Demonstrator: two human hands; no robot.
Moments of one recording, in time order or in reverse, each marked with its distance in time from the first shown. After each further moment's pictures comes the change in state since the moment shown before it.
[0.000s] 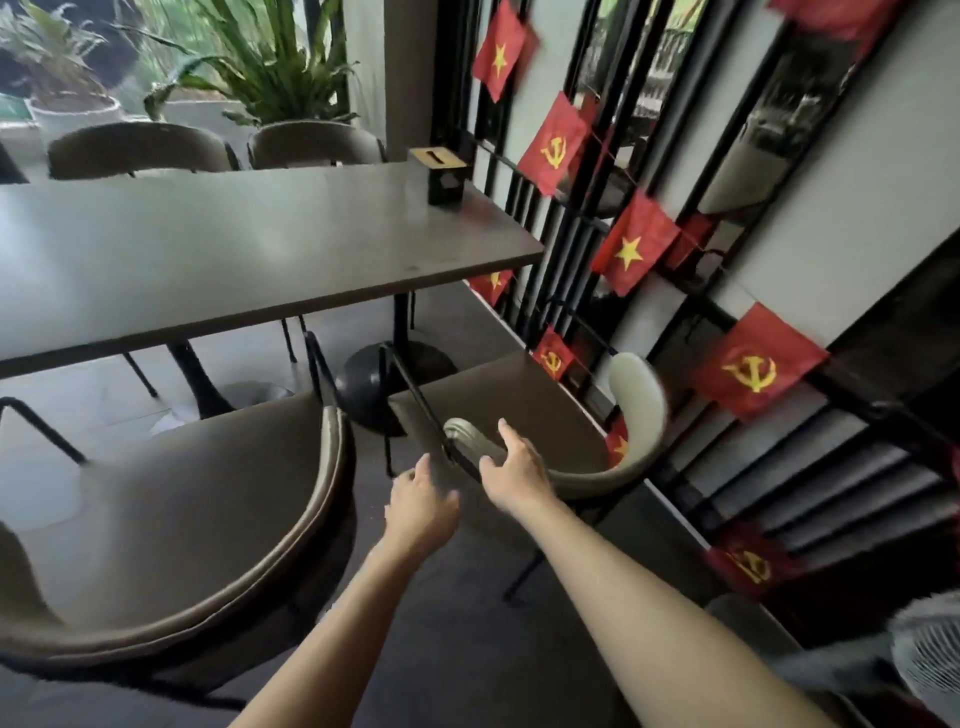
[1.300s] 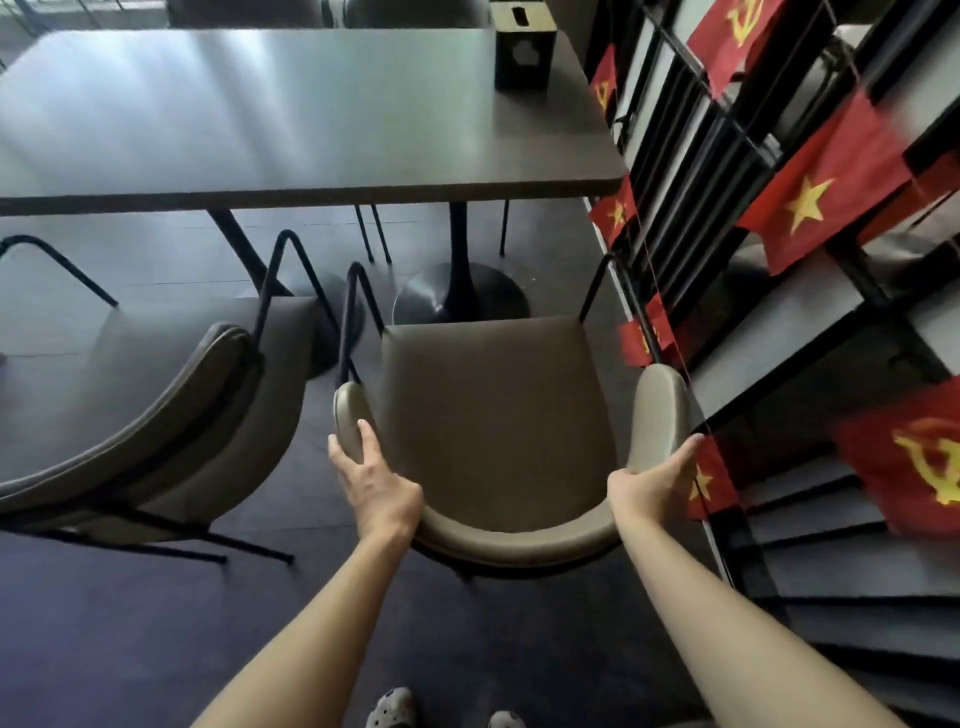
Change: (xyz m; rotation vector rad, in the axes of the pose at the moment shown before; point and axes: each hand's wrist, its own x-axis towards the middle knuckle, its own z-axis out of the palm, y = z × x) left_hand 0.143 0.117 0.211 -0.225 0.663 -0.499; right_hand 0.268 0.241 -0.155 0.138 0.242 0.226
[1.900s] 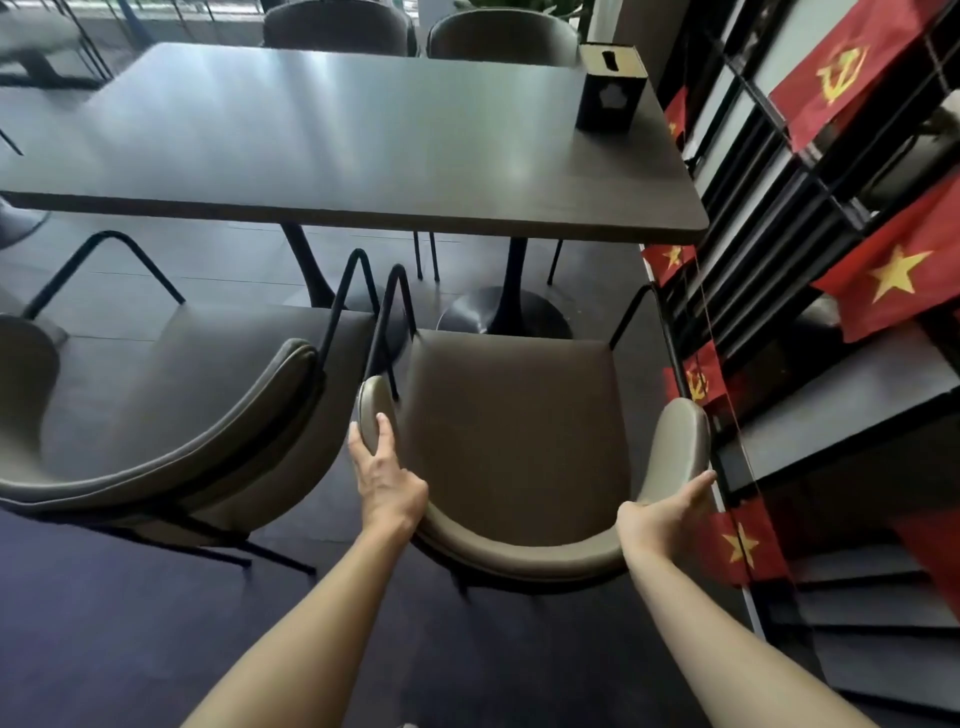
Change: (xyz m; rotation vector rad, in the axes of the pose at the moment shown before) left_hand 0.074 -0.011 -0.042 -0.039 -0.002 0.036; right_hand -0.023 -0.042 0.062 0.023 -0.052 -0.049
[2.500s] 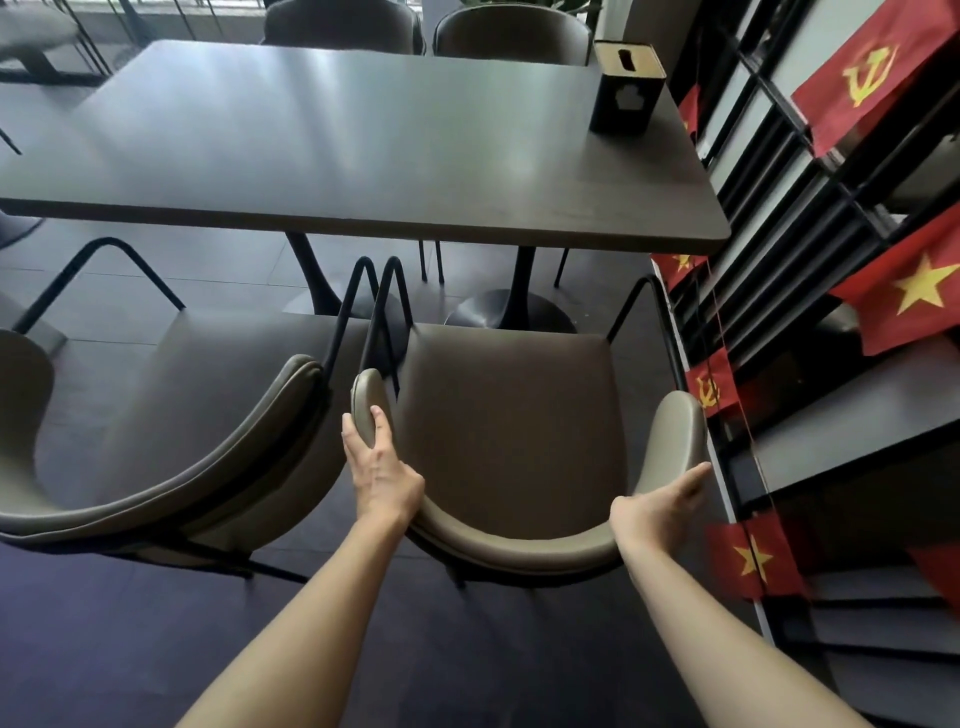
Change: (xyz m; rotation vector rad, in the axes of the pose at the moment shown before) left_hand 0.046 0.006 -0.007 0.132 0.012 0.017; right_hand 0.013 -0.028 0.032 -0.094 0.002 -0.042
